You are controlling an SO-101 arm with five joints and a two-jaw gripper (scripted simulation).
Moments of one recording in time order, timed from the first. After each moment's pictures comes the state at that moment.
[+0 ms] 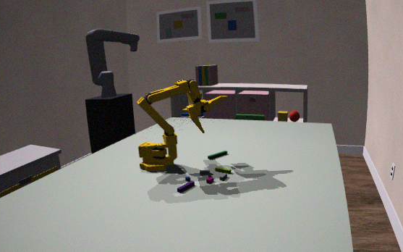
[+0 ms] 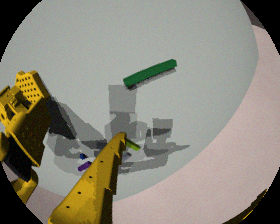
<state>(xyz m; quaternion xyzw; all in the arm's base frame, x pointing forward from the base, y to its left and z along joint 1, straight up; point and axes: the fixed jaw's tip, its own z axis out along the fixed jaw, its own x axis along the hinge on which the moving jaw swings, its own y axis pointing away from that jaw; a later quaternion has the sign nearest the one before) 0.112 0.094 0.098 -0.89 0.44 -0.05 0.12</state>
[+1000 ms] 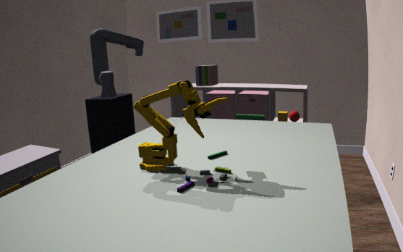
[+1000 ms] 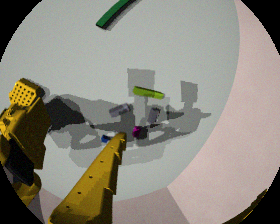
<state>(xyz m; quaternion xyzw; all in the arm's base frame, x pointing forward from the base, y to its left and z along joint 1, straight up) 0.139 0.019 0.103 -0.73 0.66 -0.11 0.13</state>
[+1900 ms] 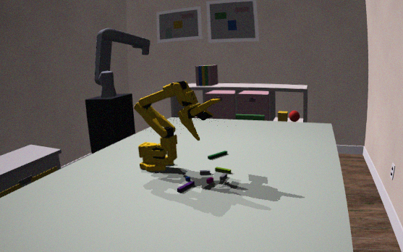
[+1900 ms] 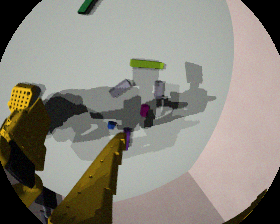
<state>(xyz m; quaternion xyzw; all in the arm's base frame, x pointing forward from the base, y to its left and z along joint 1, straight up) 0.138 -0.013 0.105 -0.64 0.74 -0.14 0.13</state>
